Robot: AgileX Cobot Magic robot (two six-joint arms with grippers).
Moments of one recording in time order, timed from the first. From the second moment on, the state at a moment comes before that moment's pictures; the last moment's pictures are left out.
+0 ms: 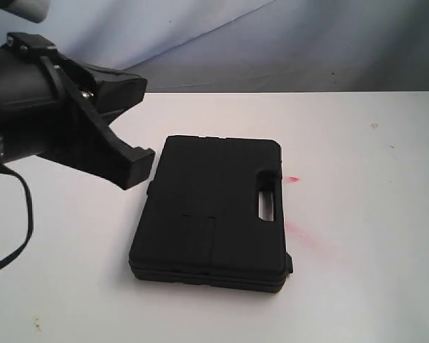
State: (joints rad) left arm -0.97 1.07 -0.86 0.89 0.43 -0.86; right arm 0.05 0.06 0.00 0.06 0.21 0.11
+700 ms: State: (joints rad) left arm -0.35 0.83 -0.49 0.80 -0.13 -0.90; right arm 0.05 0.06 0.00 0.06 0.21 0.11
